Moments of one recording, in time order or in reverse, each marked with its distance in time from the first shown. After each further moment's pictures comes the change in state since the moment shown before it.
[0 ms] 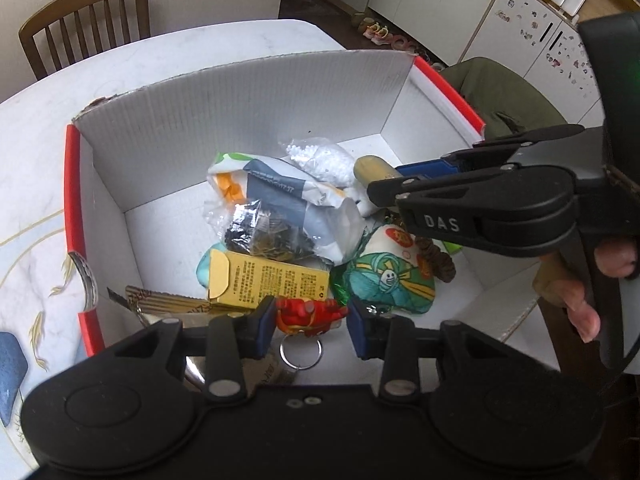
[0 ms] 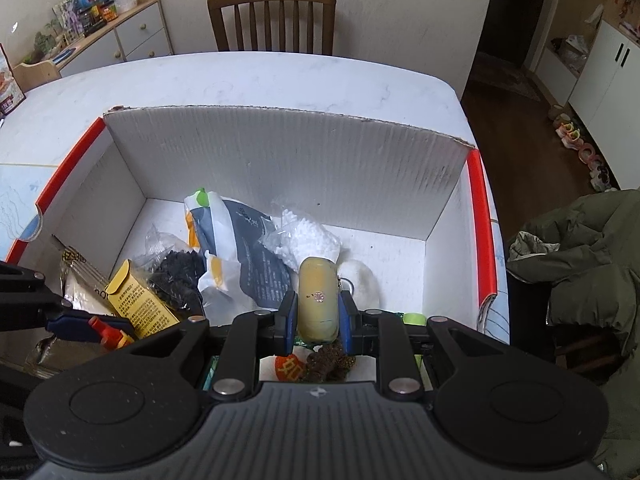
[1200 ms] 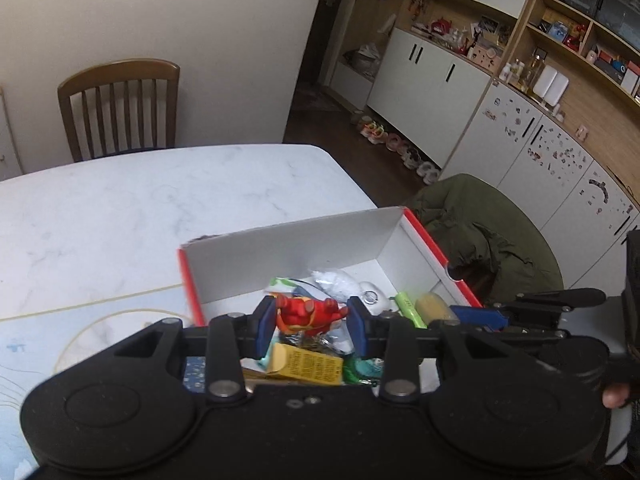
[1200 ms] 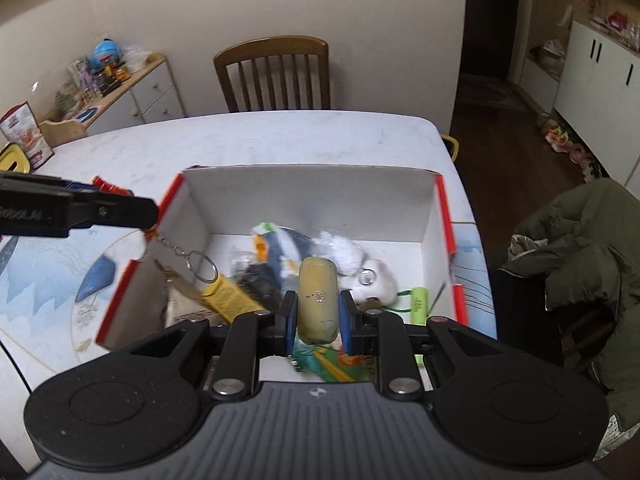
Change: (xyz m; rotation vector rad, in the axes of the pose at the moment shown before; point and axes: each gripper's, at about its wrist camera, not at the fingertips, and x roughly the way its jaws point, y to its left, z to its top) left arm -0.117 0.034 0.015 -0.056 -0.285 -0.049; right arm -0.102 0.019 -0.027 0.112 -0.133 0.033
